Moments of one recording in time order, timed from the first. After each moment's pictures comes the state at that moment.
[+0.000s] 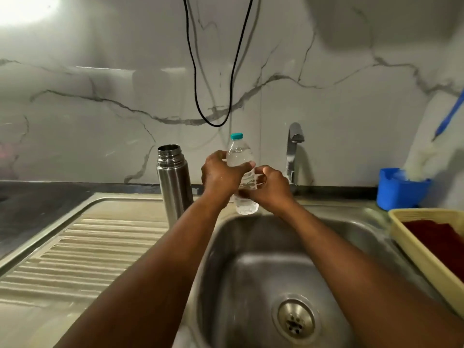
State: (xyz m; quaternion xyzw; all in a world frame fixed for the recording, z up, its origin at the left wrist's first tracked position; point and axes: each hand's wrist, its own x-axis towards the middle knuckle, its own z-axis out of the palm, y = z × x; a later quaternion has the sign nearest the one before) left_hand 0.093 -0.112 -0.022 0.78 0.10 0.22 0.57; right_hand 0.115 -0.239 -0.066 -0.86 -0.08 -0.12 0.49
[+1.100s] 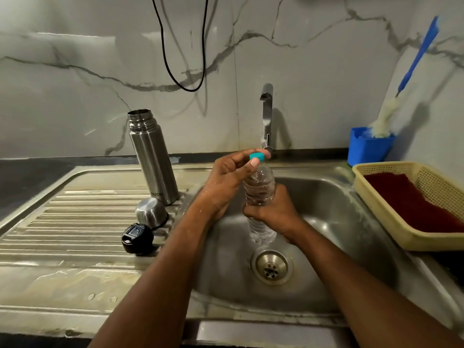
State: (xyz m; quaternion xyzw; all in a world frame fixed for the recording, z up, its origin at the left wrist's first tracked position) left_hand 0.013 -0.153 -0.079 0.69 -0.22 0.06 0.69; right_hand 0.004 -0.298 -0.135 -0.77 -0.11 -0.05 0.63
